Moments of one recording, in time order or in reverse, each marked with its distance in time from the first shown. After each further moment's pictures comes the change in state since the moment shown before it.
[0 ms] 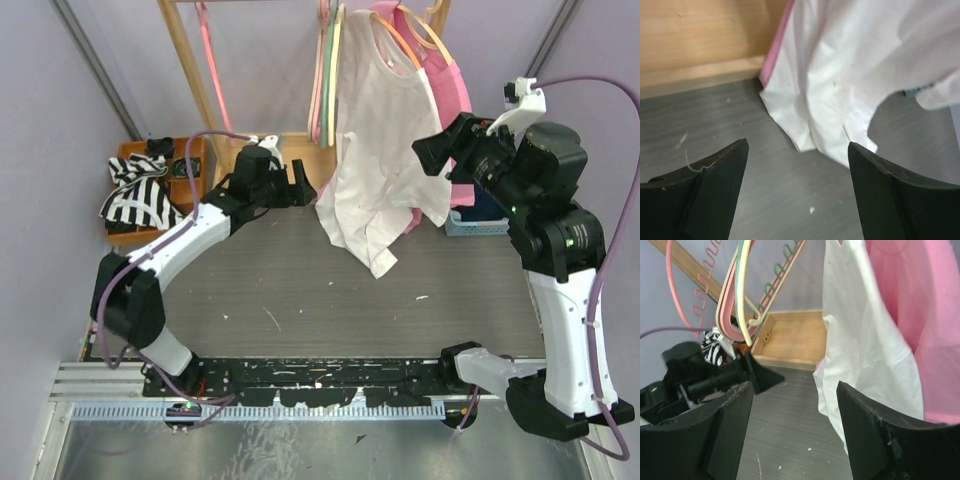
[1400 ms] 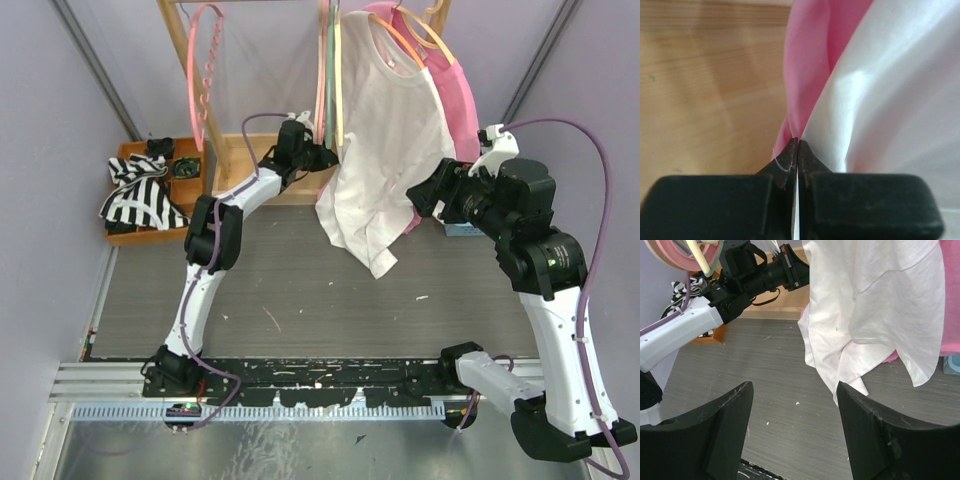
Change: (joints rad) left arm 0.088 0.892 0.764 0.264 0.214 -0.106; right arm 0.000 -0.166 -0.306 -0.077 -0.020 -0.010
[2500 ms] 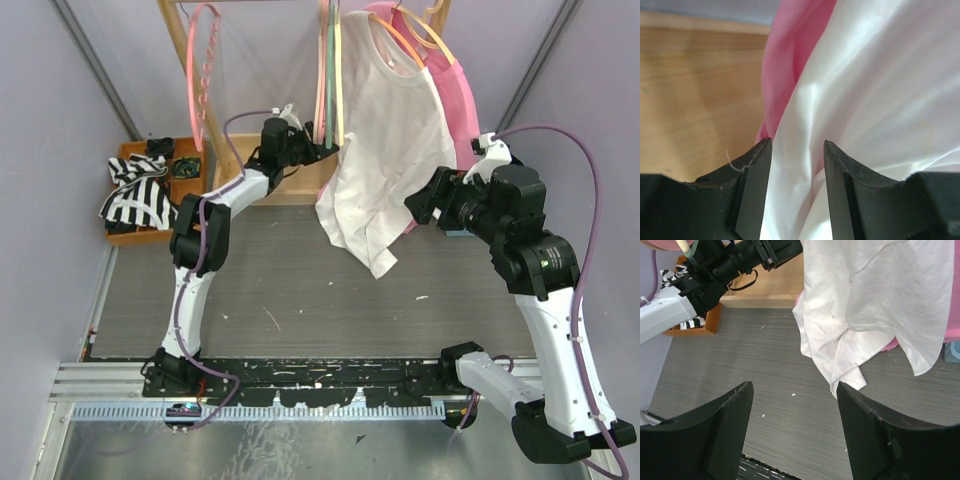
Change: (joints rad) left arm 0.041 -0.115 -0.178 0.212 0.077 -0.126; right arm 0.000 -0.025 -0.074 0.002 -0.001 -0.002
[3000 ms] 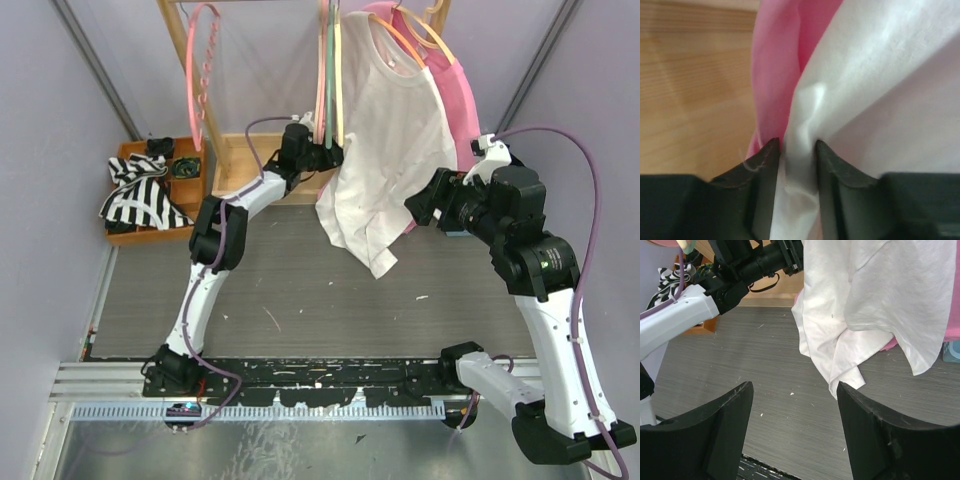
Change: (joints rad) left arm -0.055 0.165 0.211 -0.074 -0.030 0.006; right arm 0.000 -0.005 -0.006 -0.001 0.000 -0.007
